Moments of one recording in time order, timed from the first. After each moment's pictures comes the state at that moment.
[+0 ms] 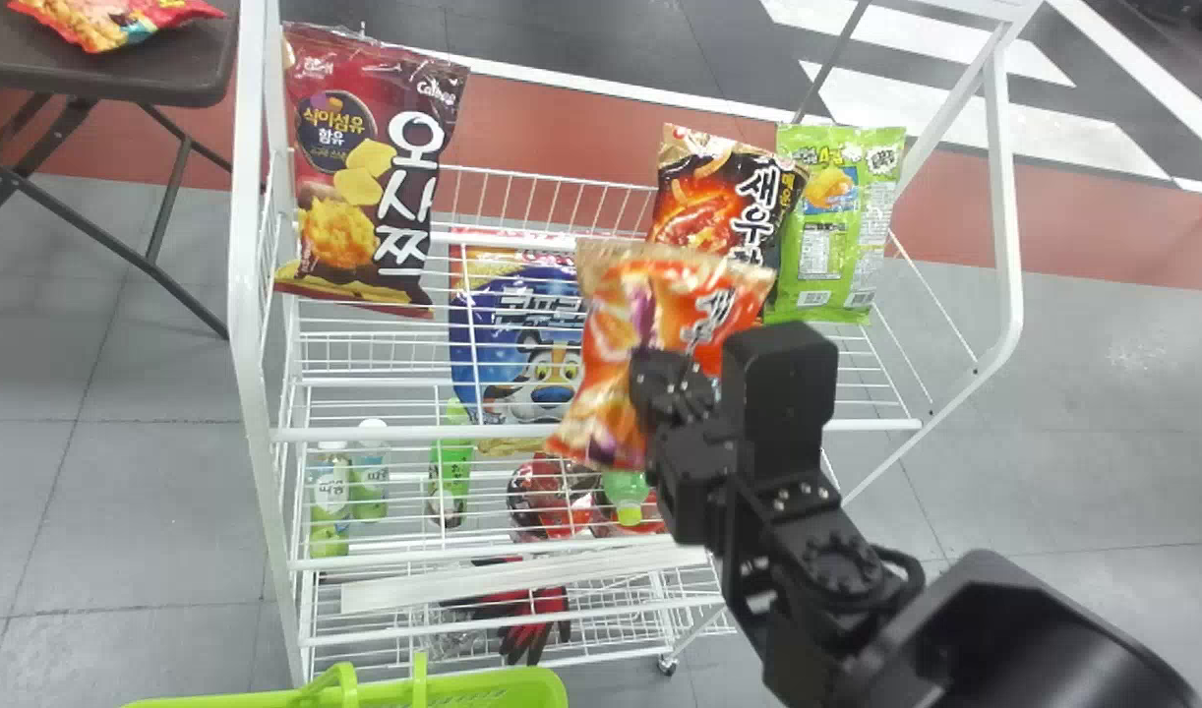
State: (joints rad) left arm 0.69 0.12 -0.07 -2.30 0.39 1.39 -0.89; right arm 0.51 -0.39 0.14 -2.56 -0.20 0.90 -0.28
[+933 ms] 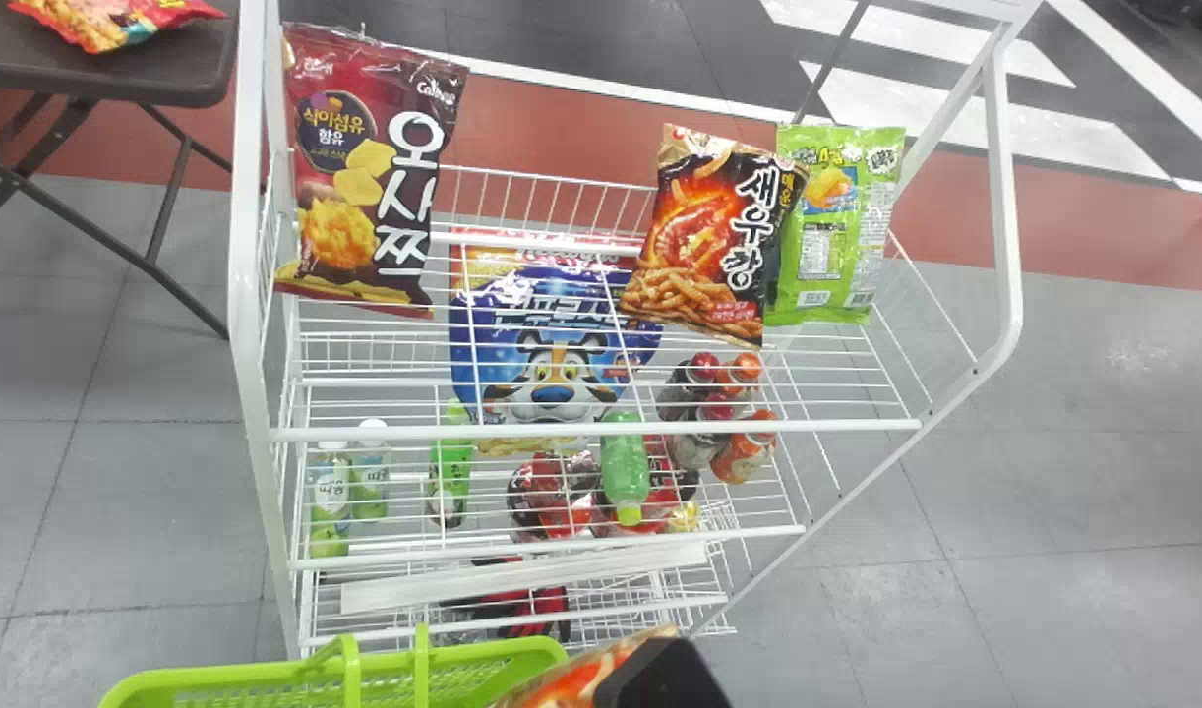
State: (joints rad) left arm 0.67 0.11 -0.07 -2.31 0.39 1.38 -0.88; right arm 0.69 -0.44 0.33 -2.76 -0.25 1.57 -0.21
